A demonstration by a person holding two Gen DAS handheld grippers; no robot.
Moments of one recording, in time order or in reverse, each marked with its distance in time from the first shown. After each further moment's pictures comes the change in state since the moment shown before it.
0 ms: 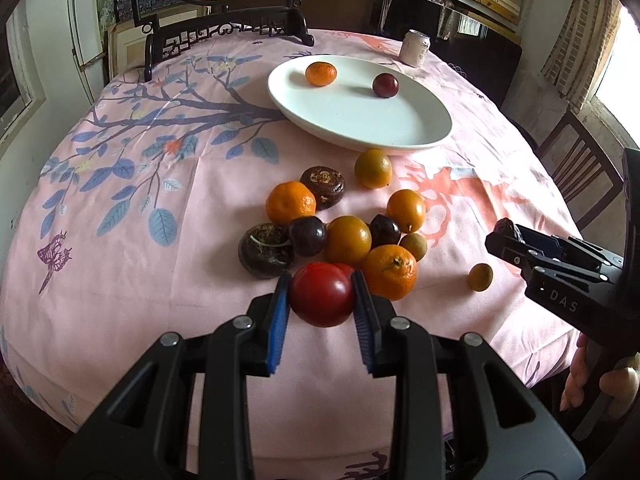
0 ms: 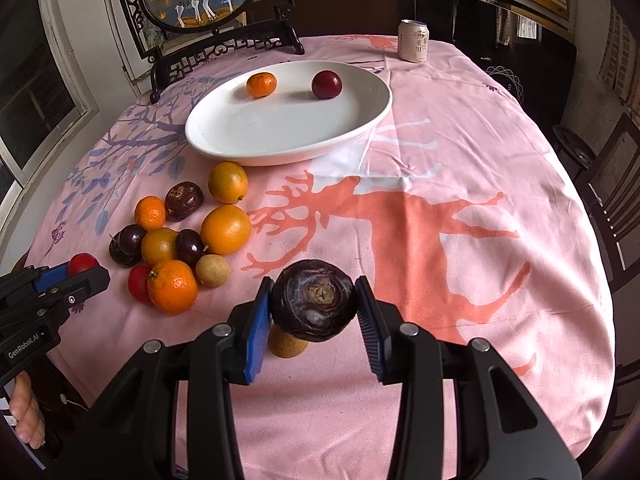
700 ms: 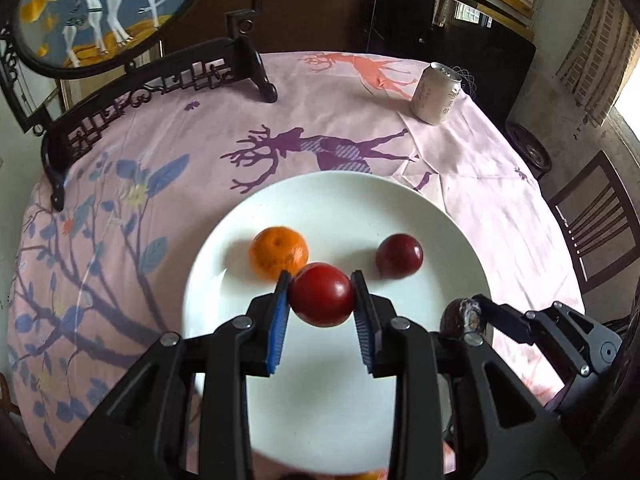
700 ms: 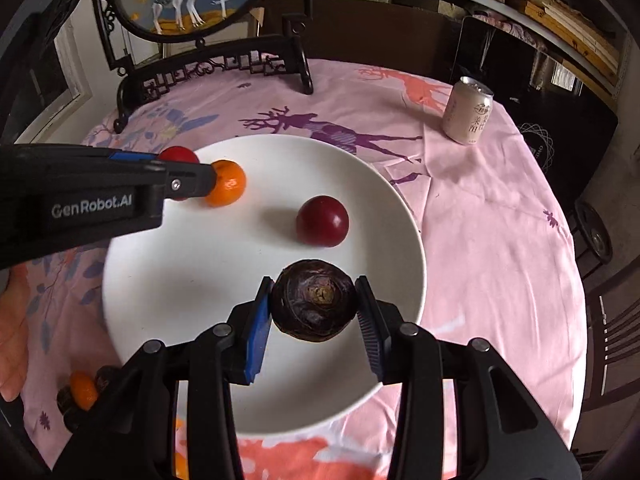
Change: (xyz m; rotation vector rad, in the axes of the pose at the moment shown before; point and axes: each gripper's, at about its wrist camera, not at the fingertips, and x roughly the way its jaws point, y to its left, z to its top) left arm 0.153 -0.039 0.261 0.070 0.080 -0.009; right arm 0.114 -0.012 0.185 -0.155 0.021 -0.016
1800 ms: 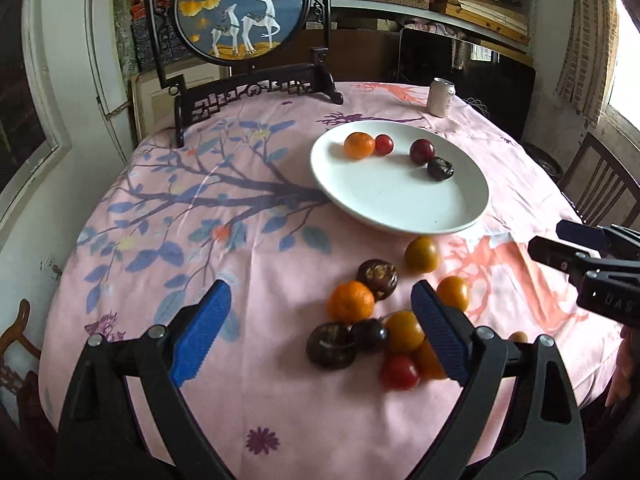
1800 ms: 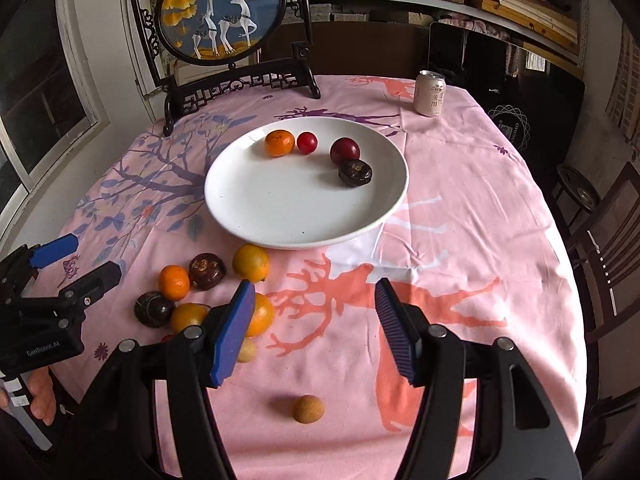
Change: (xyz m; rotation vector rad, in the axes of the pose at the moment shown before) left arm -0.154 0.045 -0.233 -0.033 -0.238 0.146; right arm -0.139 0.052 -0.126 0.101 -0.109 0.012
